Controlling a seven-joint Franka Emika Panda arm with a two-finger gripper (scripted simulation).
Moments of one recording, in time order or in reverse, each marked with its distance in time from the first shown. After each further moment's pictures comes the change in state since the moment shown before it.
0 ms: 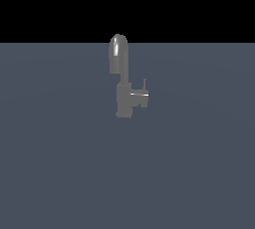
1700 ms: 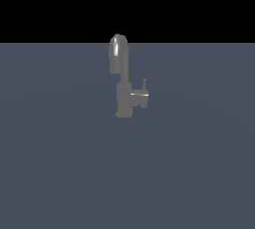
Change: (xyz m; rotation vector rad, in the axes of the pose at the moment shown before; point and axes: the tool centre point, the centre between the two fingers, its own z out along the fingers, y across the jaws) arm 0.126 0.008 0.032 0.303 -0.266 0.320
